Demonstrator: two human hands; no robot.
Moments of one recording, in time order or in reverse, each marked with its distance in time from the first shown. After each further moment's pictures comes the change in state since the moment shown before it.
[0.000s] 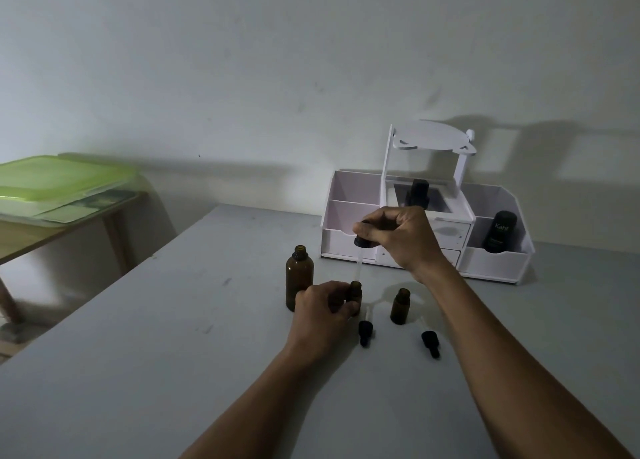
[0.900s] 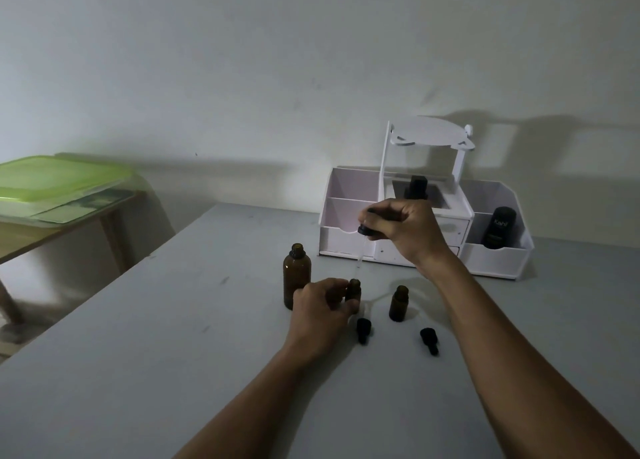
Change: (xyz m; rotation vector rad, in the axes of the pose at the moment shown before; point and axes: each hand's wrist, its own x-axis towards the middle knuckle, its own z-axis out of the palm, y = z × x) left_hand 0.000 0.002 -0.002 -0.016 -0.016 -0.007; right_hand 0.007 0.005 -0.008 0.028 0.043 0.019
